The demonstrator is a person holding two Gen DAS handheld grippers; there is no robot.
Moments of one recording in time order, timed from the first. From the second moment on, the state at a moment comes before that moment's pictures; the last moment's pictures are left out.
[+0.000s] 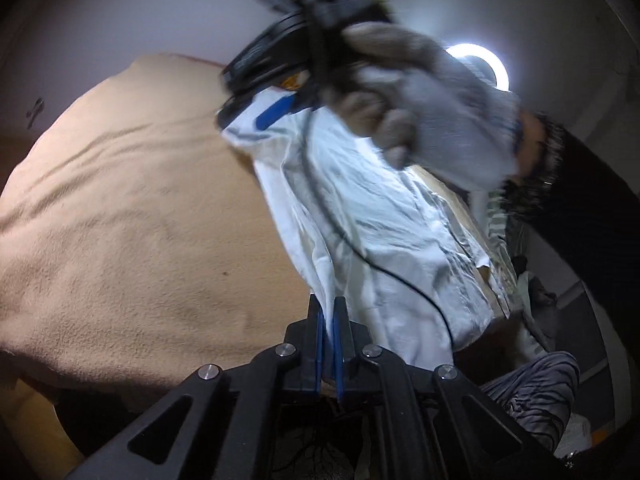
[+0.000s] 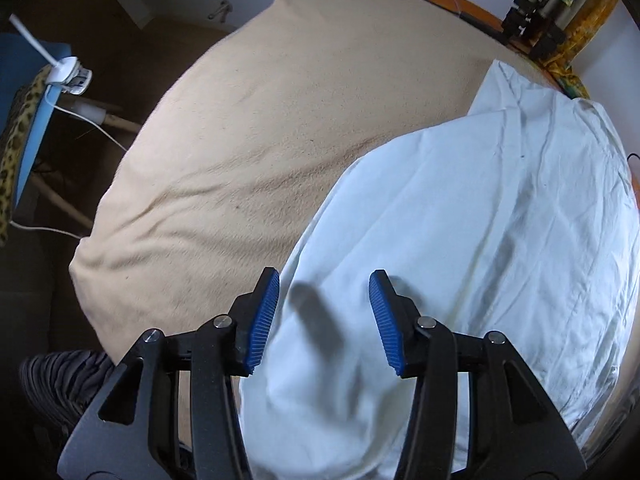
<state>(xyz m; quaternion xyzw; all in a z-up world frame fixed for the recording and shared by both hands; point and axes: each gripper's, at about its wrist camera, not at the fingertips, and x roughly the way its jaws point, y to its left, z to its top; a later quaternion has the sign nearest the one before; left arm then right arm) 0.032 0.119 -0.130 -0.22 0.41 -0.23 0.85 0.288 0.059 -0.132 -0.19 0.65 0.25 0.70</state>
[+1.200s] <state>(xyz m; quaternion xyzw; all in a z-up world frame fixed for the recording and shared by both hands) 0.052 -0.047 -0.092 0.00 0.44 -0.33 0.84 0.328 -0.223 -0.131 0.16 0.57 0.20 0.78</state>
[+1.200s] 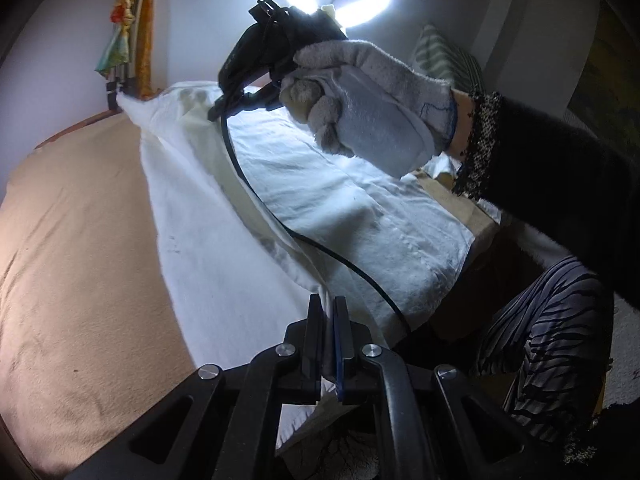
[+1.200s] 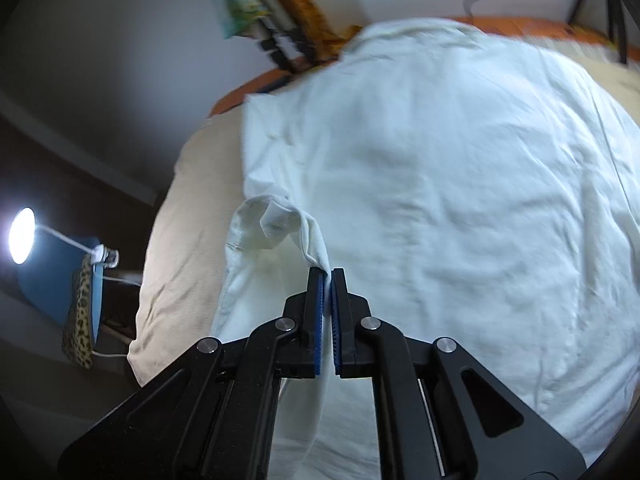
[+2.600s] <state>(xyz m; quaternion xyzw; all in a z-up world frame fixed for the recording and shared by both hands) 0.069 -0.021 -0.138 0.00 0.46 -0.29 0.84 0.454 -0.181 -0.133 0.13 0.52 0.28 0.80</state>
